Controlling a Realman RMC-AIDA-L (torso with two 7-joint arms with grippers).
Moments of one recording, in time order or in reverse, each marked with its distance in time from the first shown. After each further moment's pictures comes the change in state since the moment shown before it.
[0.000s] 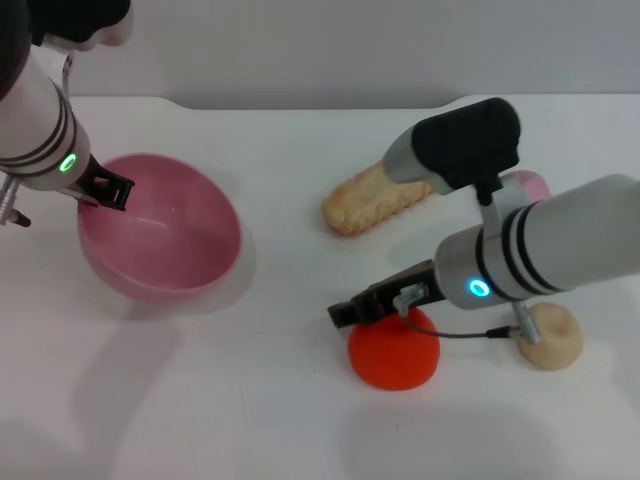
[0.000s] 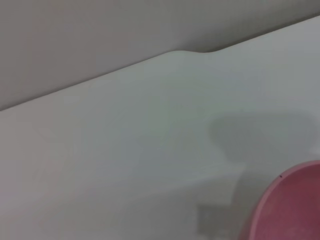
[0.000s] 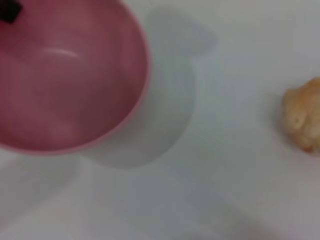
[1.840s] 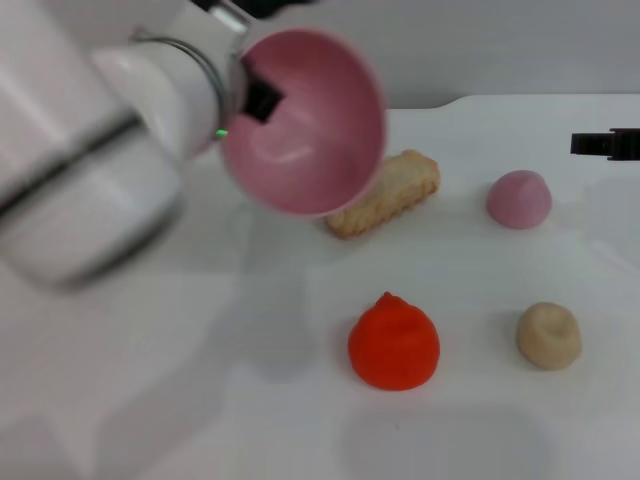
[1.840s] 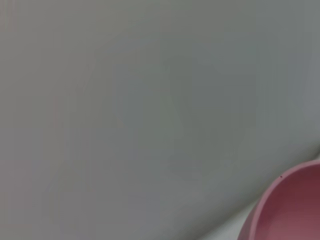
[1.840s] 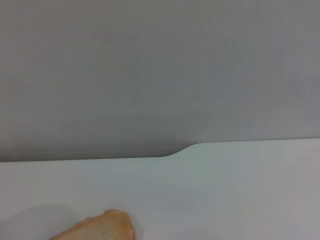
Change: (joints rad) left arm 0.042 -0.012 0.432 0.303 0.273 0.186 -0.188; right arm -0.243 -0.006 0.604 -0.290 -0.129 0.069 -0.135
